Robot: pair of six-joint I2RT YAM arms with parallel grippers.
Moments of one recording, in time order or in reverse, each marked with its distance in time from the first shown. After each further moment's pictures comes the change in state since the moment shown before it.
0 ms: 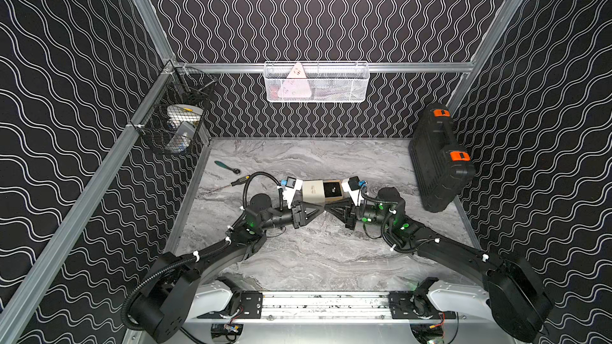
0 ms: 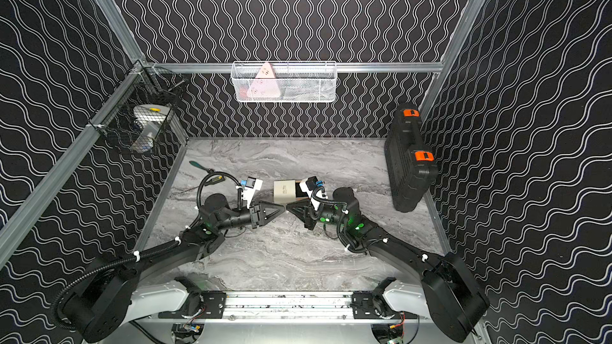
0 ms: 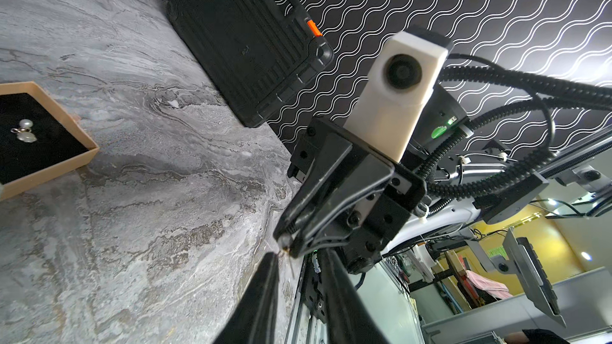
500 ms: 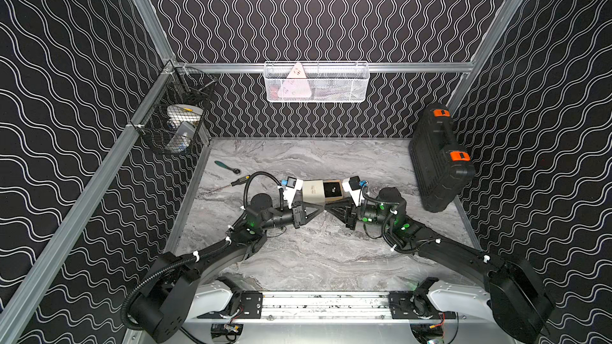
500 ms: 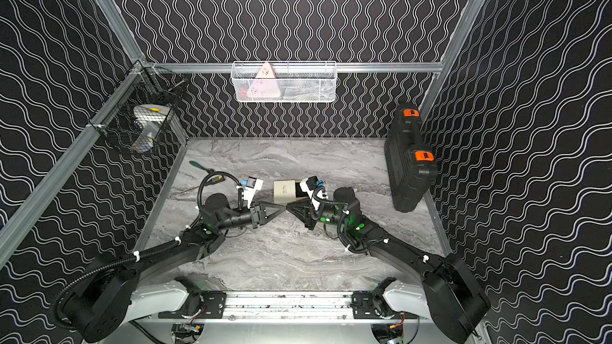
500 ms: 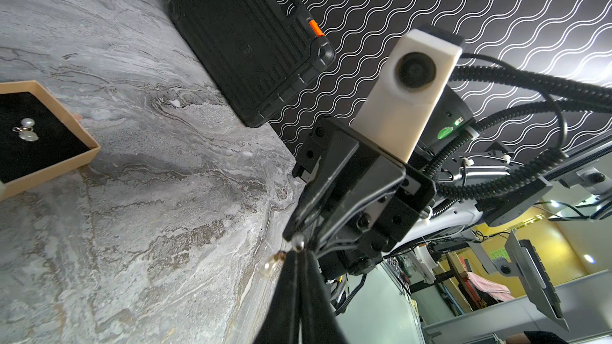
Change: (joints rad) left arm -0.004 -0.003 0.003 -0.015 -0.011 0.002; right arm 0.000 -0.008 0.000 0.007 -0.011 0.005
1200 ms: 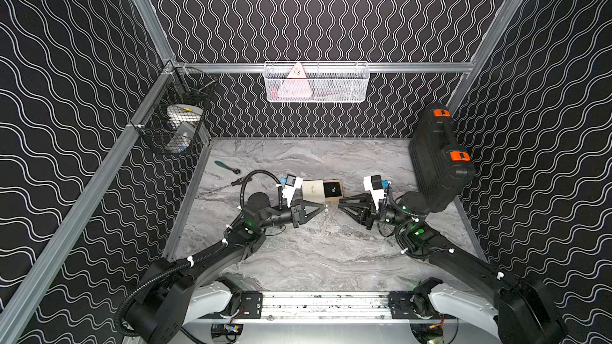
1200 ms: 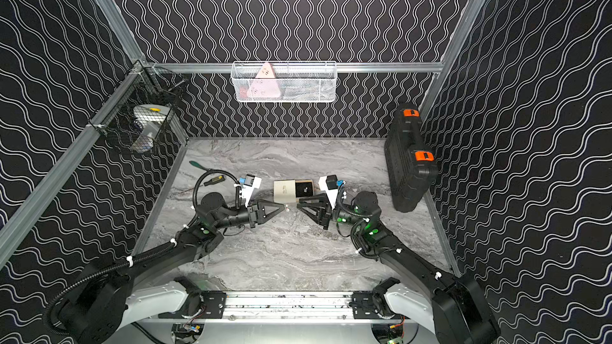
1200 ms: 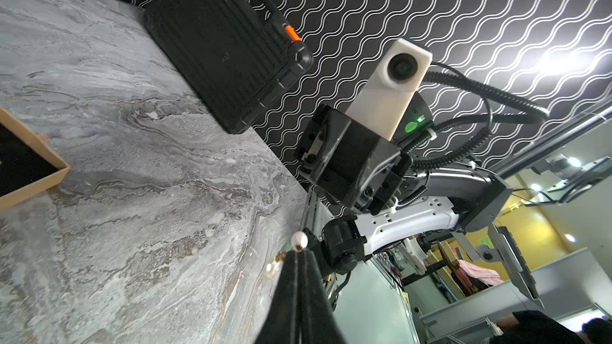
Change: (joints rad) left arm -0.001 -0.041 0.025 0.021 0.056 -0.030; right arm -0.146 -0.130 -0.098 0.226 -0.222 0.105
